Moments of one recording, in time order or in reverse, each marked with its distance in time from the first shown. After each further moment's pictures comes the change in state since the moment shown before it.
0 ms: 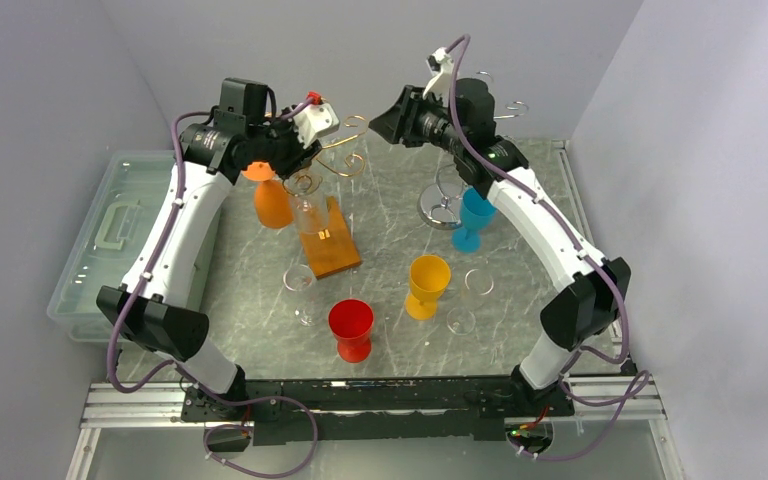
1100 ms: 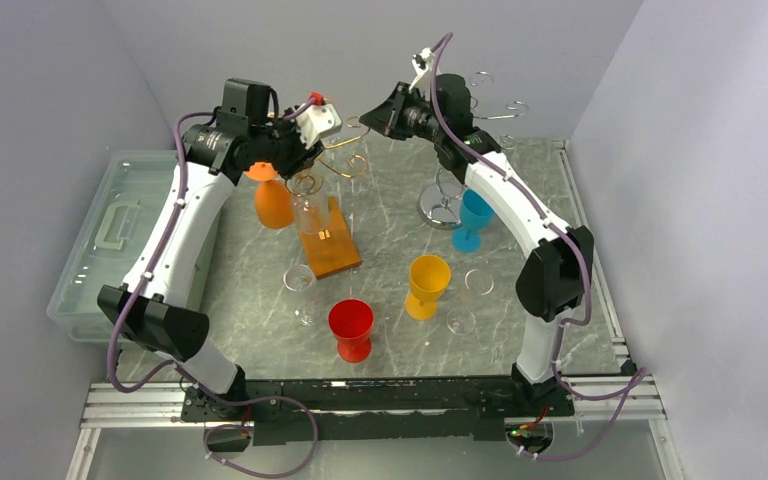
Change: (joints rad) left arm -0.003 -0.001 -0.007 0.013 0.001 -0.002; right arm -0.017 0.220 0.135 0.093 -0.077 0.126
